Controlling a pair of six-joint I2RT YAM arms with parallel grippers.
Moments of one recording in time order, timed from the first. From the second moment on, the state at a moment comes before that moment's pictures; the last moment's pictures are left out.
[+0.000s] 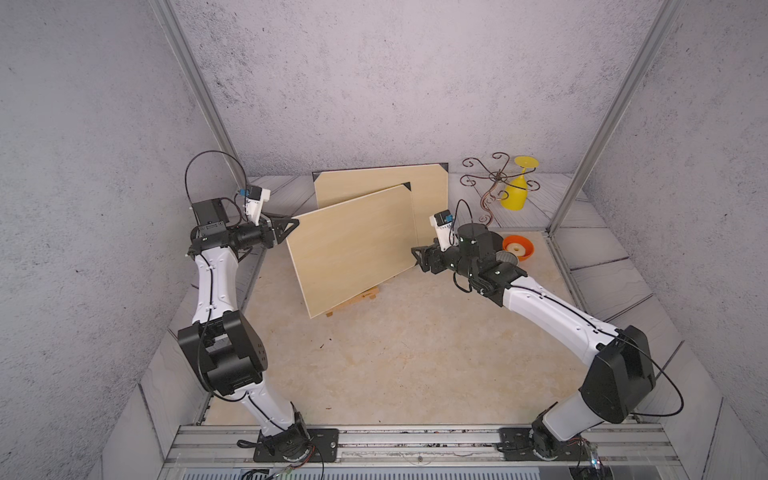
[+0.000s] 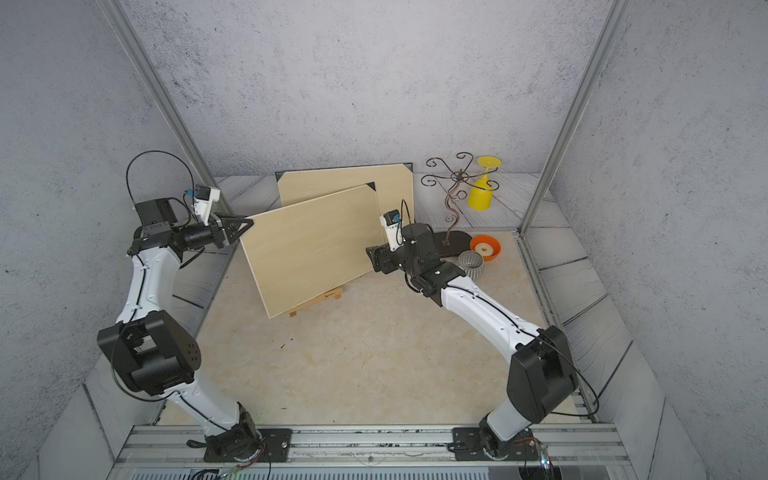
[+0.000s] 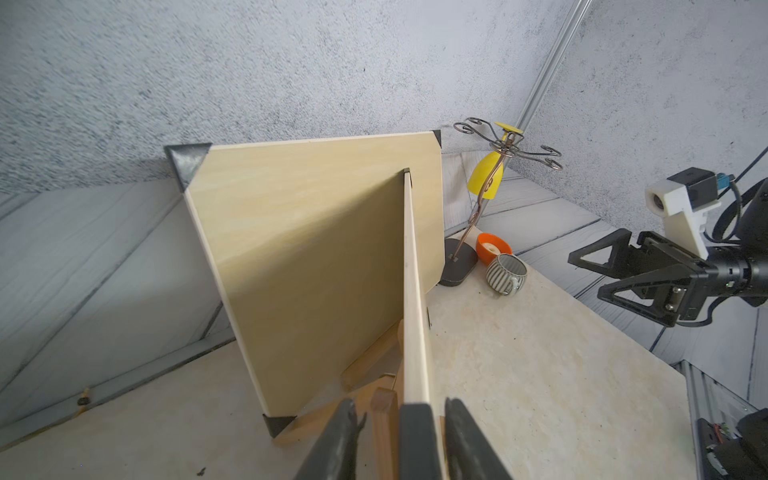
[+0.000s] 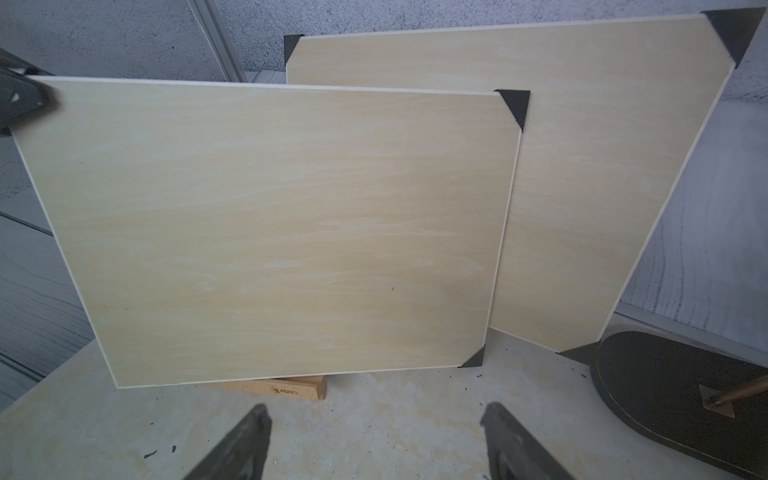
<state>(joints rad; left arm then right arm) 0.36 1.76 1.71 -0.54 1.22 0.31 0.59 1.56 1.33 -0.13 -0.09 0.11</state>
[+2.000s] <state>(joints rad) 0.55 1.71 1.55 -0.40 1.57 0.49 0.59 1.68 1.52 -0.19 0.02 0.13</state>
